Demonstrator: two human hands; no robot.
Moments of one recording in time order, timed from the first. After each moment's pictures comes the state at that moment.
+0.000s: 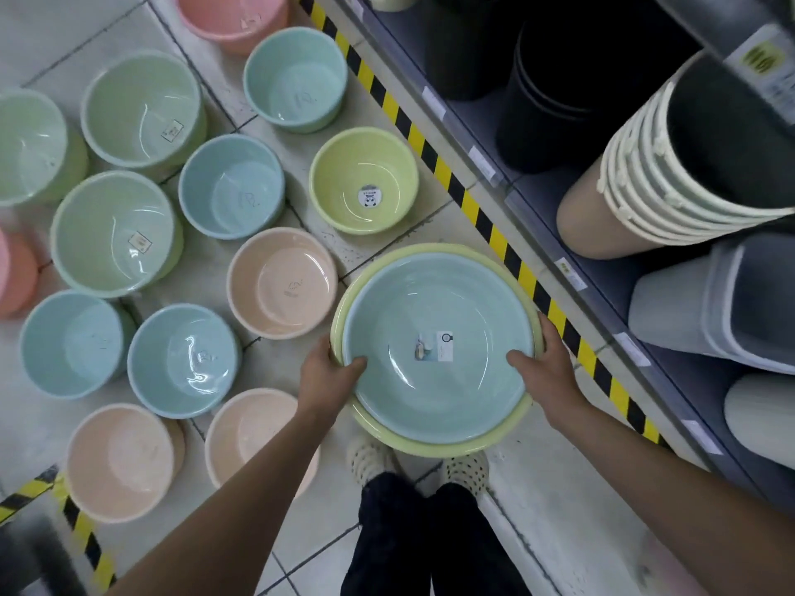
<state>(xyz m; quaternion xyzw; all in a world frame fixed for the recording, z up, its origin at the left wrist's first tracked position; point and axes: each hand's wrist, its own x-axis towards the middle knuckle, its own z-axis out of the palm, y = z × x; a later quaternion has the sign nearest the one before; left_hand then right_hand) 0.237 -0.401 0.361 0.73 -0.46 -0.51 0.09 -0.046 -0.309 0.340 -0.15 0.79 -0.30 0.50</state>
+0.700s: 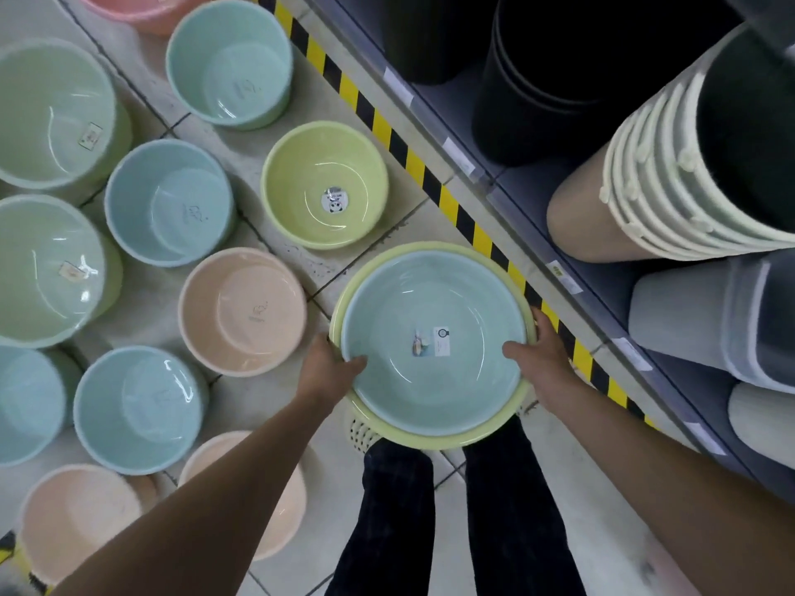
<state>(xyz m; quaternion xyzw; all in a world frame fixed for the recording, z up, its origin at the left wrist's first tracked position) 0.190 -0.498 0.256 0.71 -0.48 -0.50 -0.05 -0.092 -0.388 0.257 -0.02 0.81 -0.28 0.52</state>
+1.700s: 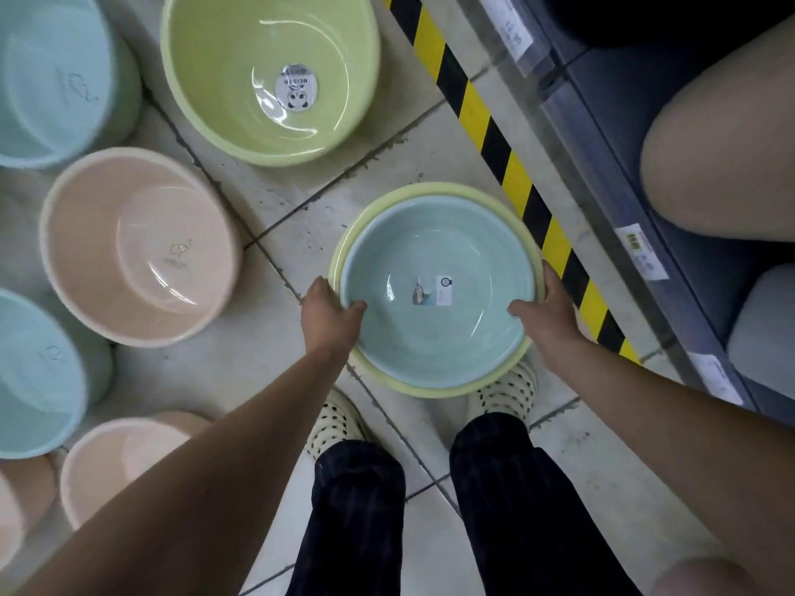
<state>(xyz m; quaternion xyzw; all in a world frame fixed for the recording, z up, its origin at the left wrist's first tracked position) 0.125 -0.488 0.021 0.79 -0.42 -0.45 -0.02 -0.142 -0.402 0.007 -0.09 0.83 -0.21 0.51</state>
